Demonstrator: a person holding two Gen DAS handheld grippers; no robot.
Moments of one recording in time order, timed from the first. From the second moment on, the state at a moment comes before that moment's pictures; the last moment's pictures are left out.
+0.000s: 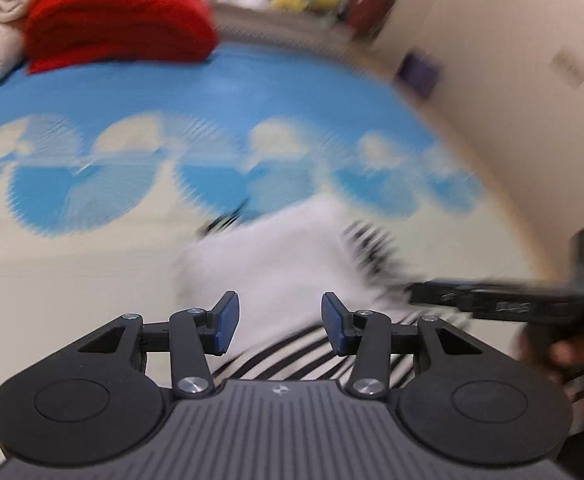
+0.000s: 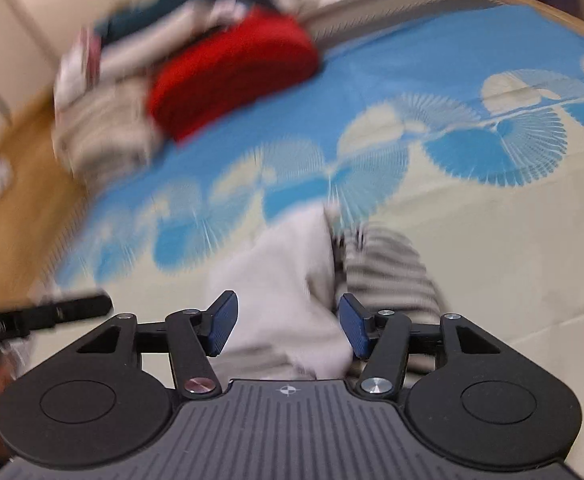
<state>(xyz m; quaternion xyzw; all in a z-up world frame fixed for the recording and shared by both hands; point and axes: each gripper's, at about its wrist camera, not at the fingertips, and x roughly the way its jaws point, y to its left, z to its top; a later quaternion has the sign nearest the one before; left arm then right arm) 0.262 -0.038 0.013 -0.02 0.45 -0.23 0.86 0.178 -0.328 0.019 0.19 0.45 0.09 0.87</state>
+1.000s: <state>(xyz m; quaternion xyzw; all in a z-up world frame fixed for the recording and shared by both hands) 0.270 -0.127 -0.078 0.07 0.61 -0.28 0.74 0.111 -0.389 -0.063 0.14 0.60 0.05 0.78</state>
